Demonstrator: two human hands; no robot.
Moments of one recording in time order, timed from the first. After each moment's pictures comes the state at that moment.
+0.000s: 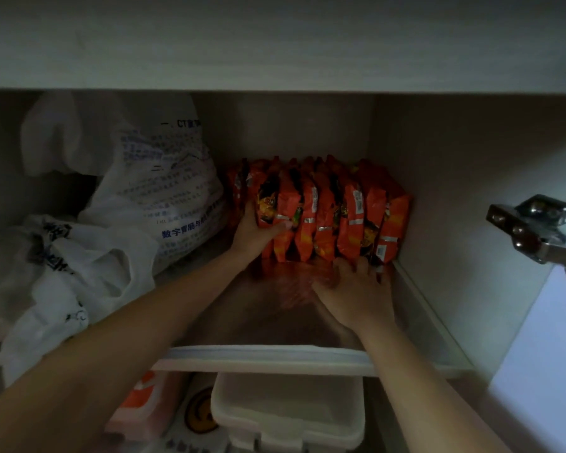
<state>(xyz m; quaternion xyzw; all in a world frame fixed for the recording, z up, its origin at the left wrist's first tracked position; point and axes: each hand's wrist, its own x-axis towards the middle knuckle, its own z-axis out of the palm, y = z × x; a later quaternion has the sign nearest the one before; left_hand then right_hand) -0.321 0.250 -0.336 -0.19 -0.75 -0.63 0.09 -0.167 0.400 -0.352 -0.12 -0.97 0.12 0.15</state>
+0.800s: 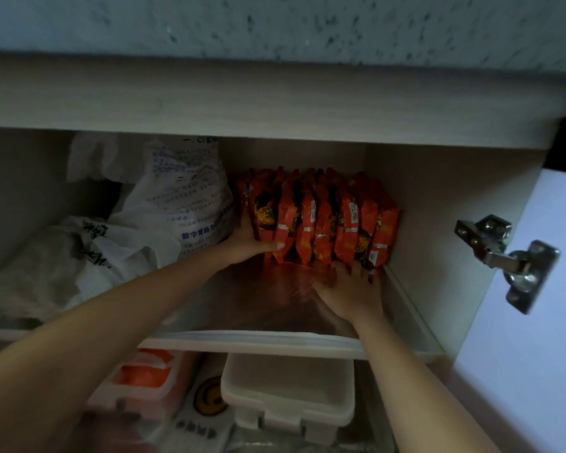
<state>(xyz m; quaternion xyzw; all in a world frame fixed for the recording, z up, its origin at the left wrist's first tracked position) -0.271 0.205 -0.299 -0.26 -0.85 -0.46 -0.01 -0.159 0.398 -0.344 -0.12 -0.98 0.15 0.11</state>
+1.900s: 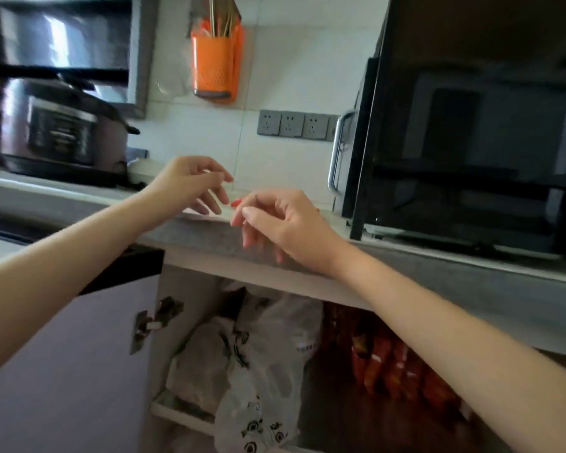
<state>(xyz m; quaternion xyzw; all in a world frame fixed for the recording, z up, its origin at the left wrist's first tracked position) -0.093 -0.093 -0.013 -0.19 -0.78 -0.50 0.32 -0.056 0.099 -0.029 0.48 -0.78 0.36 0.18</state>
